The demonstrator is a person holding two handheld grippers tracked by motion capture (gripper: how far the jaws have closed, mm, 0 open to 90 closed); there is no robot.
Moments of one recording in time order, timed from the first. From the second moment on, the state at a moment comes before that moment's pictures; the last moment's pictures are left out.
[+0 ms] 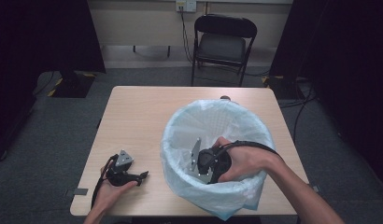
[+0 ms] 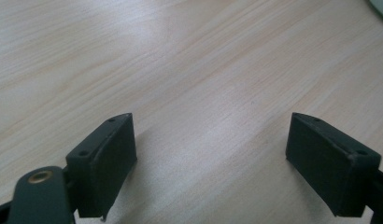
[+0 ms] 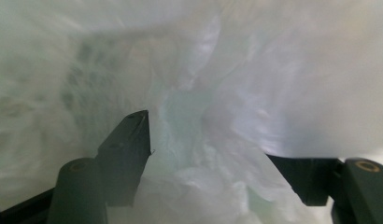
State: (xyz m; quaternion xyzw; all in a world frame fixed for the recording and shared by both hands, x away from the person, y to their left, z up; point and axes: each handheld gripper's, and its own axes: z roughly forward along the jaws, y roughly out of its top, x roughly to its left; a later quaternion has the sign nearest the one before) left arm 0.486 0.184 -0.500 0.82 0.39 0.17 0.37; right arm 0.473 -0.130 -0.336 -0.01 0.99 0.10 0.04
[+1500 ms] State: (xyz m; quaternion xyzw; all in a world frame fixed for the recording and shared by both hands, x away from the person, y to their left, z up) left arm 0.489 0.182 -0.501 0.82 0.42 0.18 0.35; right arm 0.473 -0.183 -0.243 0.08 0.90 0.40 0.13
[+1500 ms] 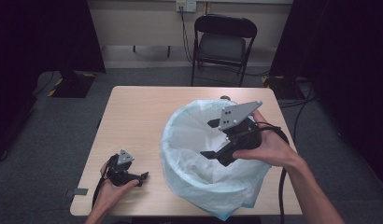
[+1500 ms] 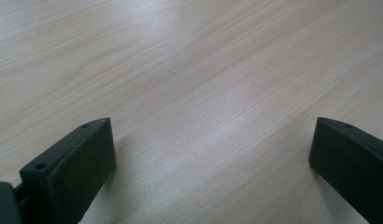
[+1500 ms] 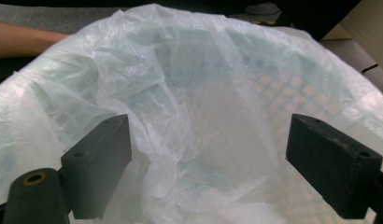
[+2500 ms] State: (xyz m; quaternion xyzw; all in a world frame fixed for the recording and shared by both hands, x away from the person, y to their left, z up) left arm 0.486 0.182 -0.501 0.82 0.43 0.18 0.34; right arm 0.440 -0.290 -0.247 0.22 0.83 0.47 0.23
